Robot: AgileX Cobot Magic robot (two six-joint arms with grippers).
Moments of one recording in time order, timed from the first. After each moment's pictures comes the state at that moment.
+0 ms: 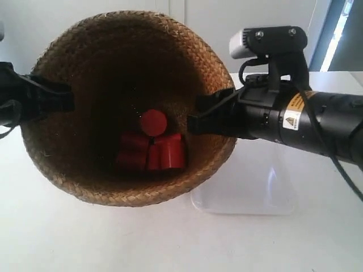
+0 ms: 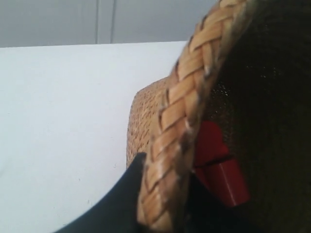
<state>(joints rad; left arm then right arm) -0.31 1.05 -0.68 -0.55 0.10 0.35 0.52 1.21 -0.73 -0.12 -0.03 0.31</state>
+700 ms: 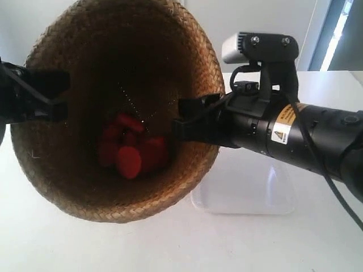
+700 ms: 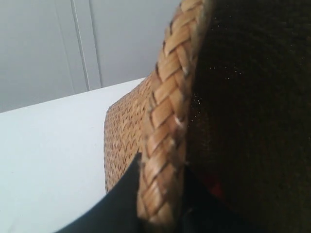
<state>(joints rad) -0.41 0.96 -0.63 -0.41 -0.01 0.36 0.59 1.25 -0.68 -0.05 -0.19 0.34</state>
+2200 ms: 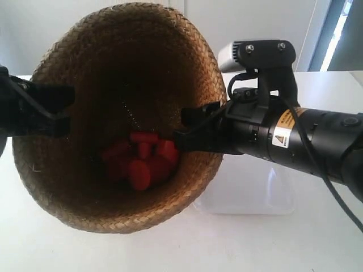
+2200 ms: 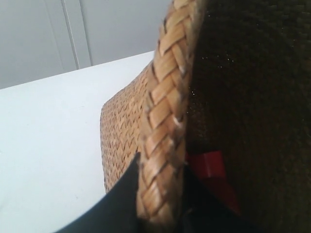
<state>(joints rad) -0.41 0.96 -0.63 -0.41 0.08 0.37 0.59 1.24 -0.68 -0.05 -0.13 0.29</state>
